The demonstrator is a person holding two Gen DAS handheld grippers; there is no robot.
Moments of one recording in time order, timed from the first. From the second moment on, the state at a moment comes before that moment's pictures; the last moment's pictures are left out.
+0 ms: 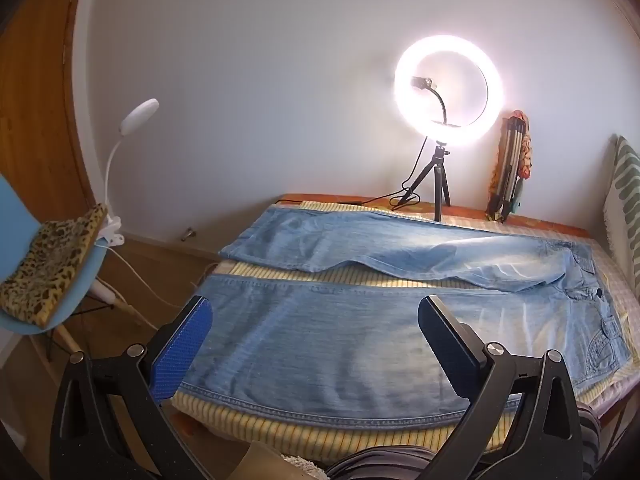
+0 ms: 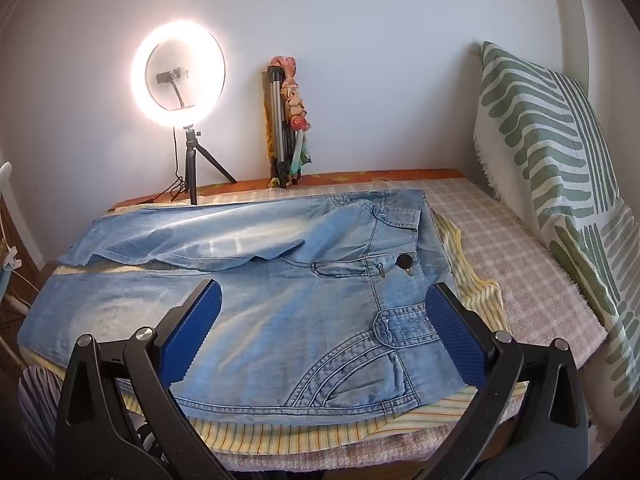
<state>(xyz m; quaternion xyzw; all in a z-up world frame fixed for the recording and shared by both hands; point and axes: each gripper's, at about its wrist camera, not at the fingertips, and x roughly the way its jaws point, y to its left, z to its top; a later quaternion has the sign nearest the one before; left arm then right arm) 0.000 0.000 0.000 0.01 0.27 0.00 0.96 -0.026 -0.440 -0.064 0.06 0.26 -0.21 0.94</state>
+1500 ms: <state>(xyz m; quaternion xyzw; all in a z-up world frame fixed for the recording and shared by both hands) -0.004 -0.001 0.011 0.01 0.25 0.00 0.97 -0.026 -0.438 -0.066 0.06 0.26 -0.21 0.94</state>
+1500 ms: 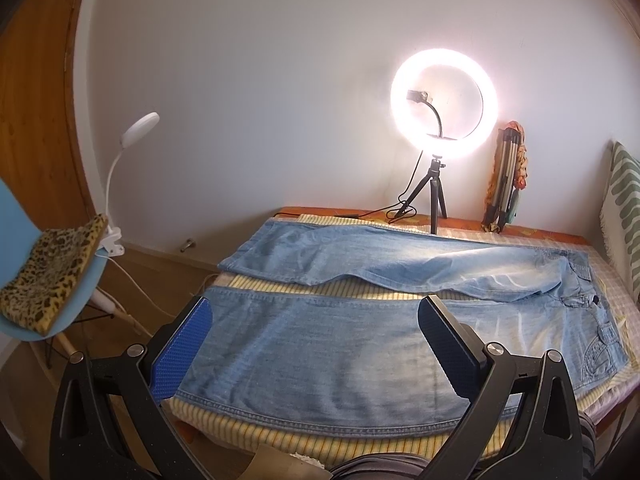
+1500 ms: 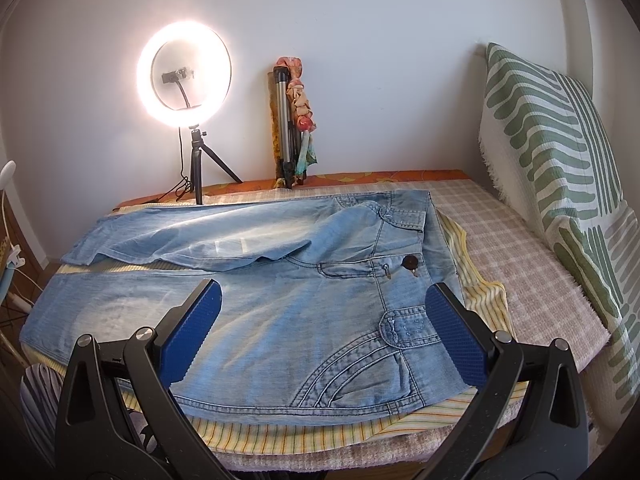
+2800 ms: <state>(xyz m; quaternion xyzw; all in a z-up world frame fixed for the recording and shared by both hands) -0.003 -0.003 0.014 0.01 0.25 0.00 0.97 -0.024 -0.438 -0.071 0.06 0.26 -0.21 0.94</state>
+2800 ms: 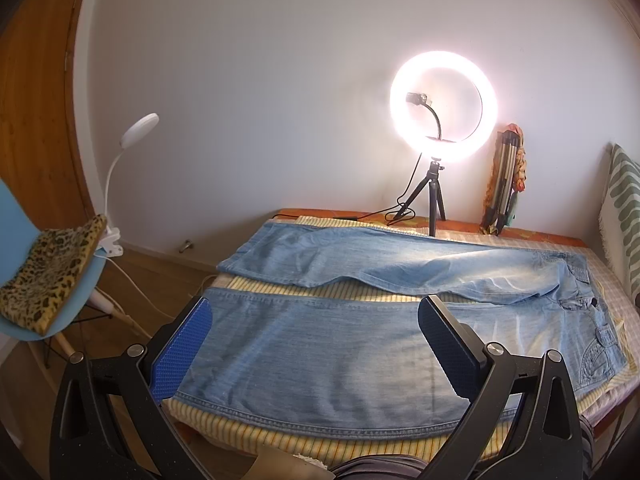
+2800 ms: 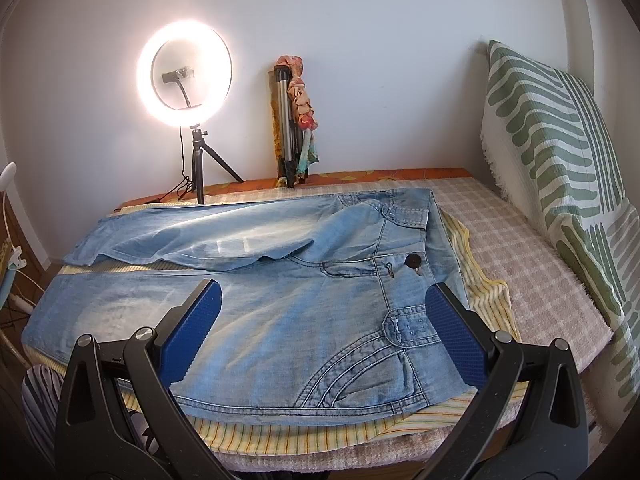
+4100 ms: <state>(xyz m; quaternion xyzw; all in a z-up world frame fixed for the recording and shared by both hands) 0.163 0.012 -0.008 0.10 0.33 -0.03 0.94 0.244 -0.449 -0.043 0.01 0.34 -0.01 0.94</state>
